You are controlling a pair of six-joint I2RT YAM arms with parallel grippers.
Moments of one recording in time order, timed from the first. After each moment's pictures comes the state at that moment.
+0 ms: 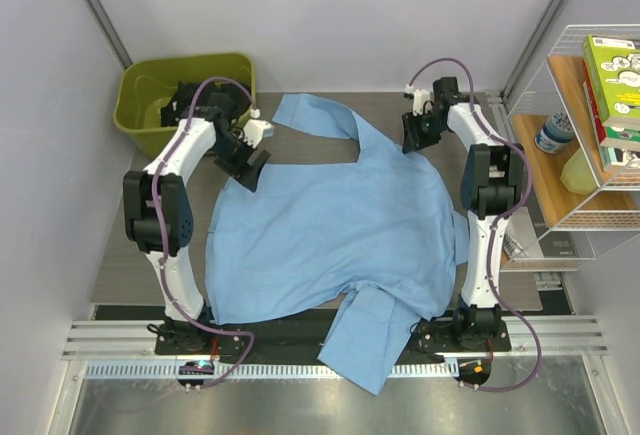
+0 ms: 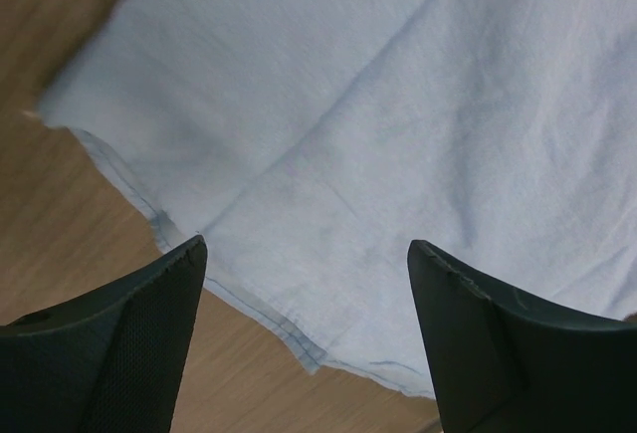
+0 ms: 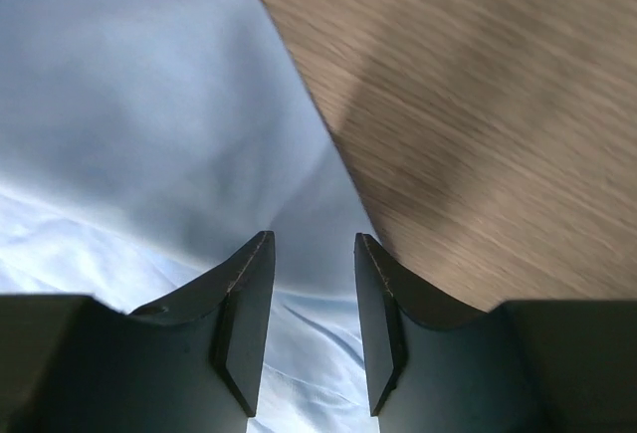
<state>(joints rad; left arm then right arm) -0.14 1.94 1.62 -1.05 0.34 0.57 0.02 2.32 1.99 -0.76 -0.40 -0.29</state>
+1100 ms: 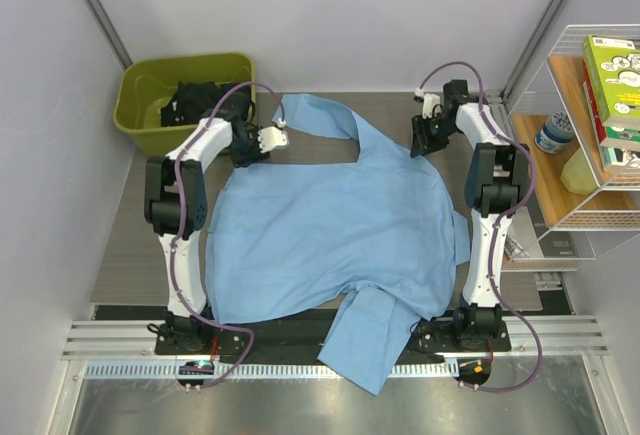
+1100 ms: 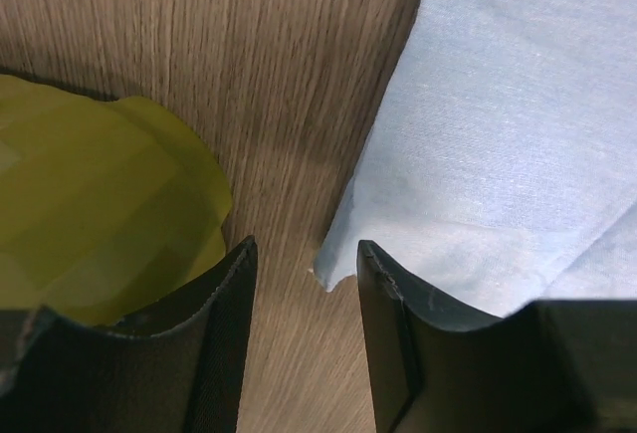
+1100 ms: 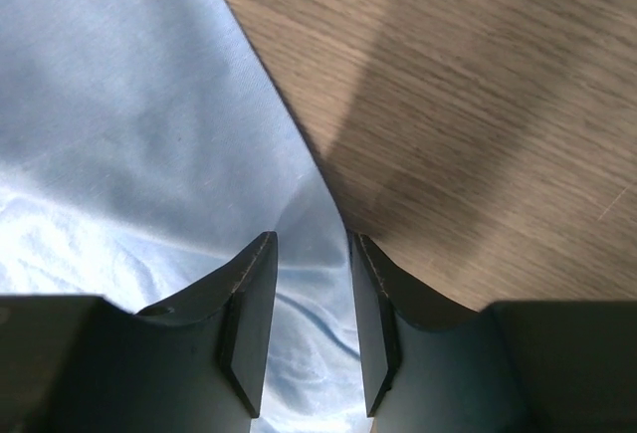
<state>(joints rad) -0.17 2.13 1.73 -0.77 0.15 1.16 -0.03 2.35 2.00 -0.84 -0.42 -0.30</state>
